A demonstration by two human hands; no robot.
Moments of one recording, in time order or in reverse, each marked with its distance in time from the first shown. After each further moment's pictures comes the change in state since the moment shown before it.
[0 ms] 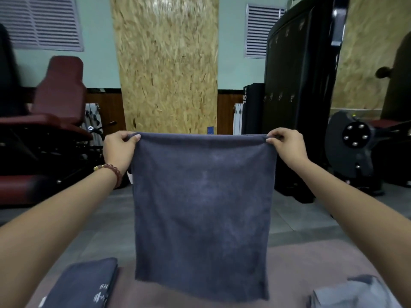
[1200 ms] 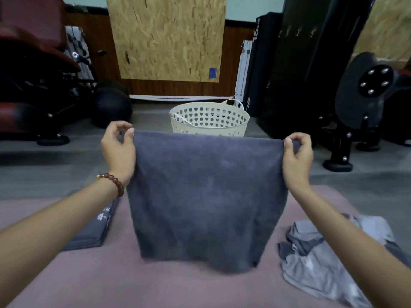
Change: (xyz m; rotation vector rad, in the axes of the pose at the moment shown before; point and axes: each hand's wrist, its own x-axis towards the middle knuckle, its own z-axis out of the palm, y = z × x) left_hand -0.157 -0.081 0.005 -0.242 0.043 -0.007; right_hand -0.164 0.078 0.033 0.264 0.208 0.054
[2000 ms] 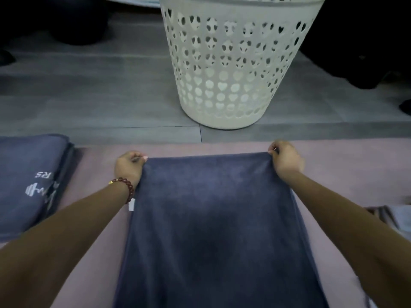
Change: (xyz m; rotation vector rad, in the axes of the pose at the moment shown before) left_hand -0.121 -0.412 0.091 0.391 -0.373 -0.657; right_hand -0.094 0.361 0.189 -0.855 -0.650 0.370
